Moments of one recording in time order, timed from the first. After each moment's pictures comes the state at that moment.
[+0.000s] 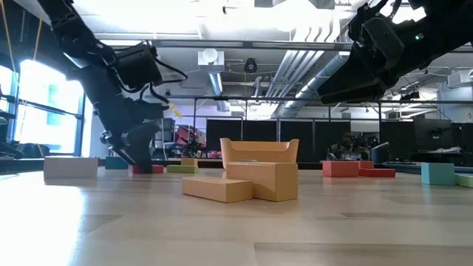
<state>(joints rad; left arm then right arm) 0.23 1.48 0.50 -0.13 -0.29 -0.41 0.33 1.19 0.45 0.21 0.63 0.41</state>
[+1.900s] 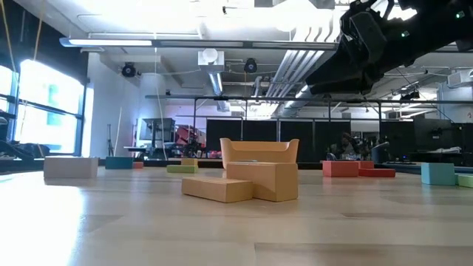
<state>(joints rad) -1.11 1.47 0.83 -0.73 -0.15 -2.12 0.26 1.19 0.45 0.33 0.59 0.31</state>
